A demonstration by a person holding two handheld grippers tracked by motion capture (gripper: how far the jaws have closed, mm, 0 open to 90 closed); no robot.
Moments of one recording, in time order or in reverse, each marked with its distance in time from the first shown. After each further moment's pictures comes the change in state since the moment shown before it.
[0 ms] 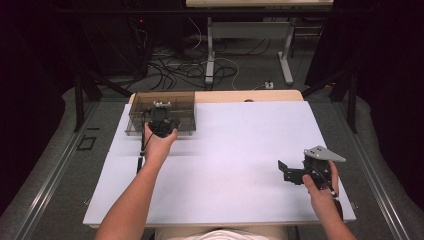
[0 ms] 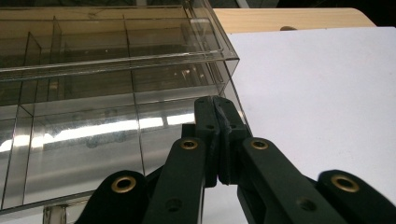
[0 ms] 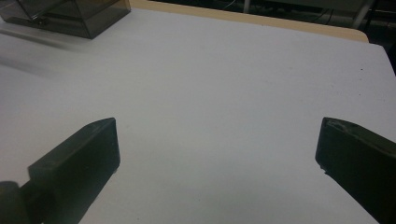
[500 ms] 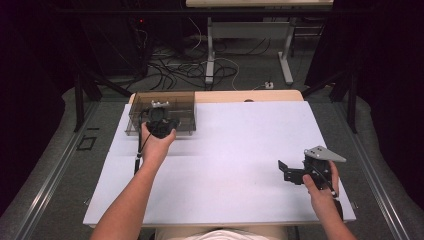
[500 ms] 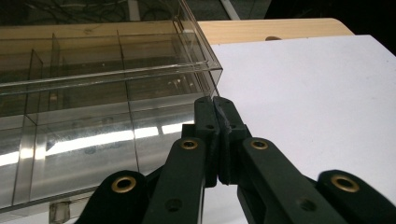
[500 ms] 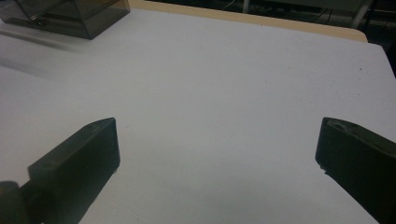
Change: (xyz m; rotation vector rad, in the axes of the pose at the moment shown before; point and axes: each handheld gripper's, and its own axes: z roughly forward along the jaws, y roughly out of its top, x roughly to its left) left arm -0.004 0.000 -0.015 -0.042 -0.031 0.021; right arm 0.000 0.000 0.000 -0.003 -0.003 0.005
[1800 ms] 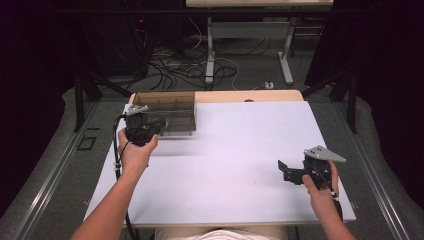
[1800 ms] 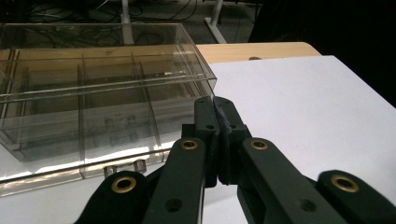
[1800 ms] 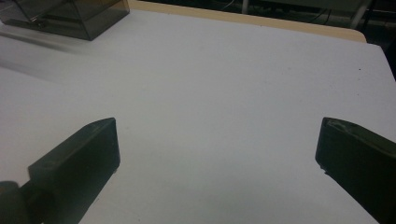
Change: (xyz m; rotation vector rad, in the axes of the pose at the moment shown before) left arm 0.016 -0.007 -0.064 -0.098 -0.063 -0.005; right arm 0.002 0.001 -0.001 -0.002 -0.006 0.003
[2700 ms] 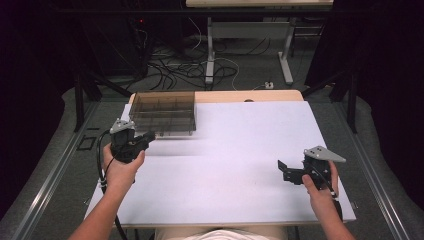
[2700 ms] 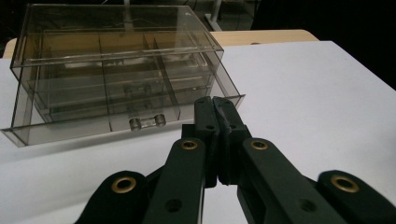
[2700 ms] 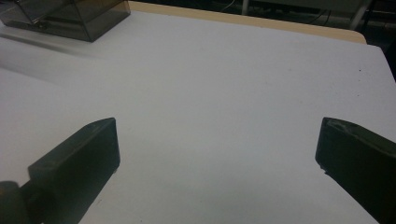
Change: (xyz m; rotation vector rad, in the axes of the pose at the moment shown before) left arm 0.013 -0.032 -0.039 0.001 -0.003 0.021; right arm 0.001 0.001 -0.001 -0.005 0.000 0.004
